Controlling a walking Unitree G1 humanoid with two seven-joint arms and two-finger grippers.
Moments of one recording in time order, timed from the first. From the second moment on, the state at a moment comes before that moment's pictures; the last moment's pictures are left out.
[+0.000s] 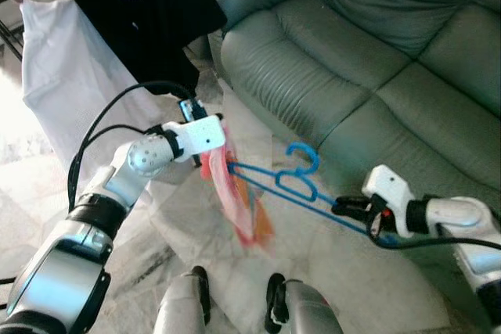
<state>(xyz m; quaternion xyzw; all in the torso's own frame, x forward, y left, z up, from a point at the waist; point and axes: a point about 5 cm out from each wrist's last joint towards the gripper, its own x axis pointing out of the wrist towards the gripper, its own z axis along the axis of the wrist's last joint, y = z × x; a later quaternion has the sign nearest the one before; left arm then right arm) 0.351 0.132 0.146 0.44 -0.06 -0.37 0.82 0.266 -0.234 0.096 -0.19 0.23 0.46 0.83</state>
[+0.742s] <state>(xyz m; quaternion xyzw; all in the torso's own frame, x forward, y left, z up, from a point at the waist) 0.357 0.121 0.184 0.37 -0.10 -0.29 0.88 0.307 -0.233 0.078 -0.24 0.14 0.23 0.93</state>
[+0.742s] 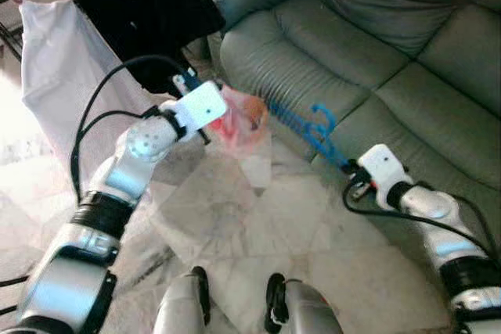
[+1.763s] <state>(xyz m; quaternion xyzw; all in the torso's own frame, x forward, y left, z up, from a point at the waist) 0.365 0.131 0.159 0.38 -0.03 -0.19 0.90 0.274 -0.243 0.121 -0.22 0.16 0.43 0.86</state>
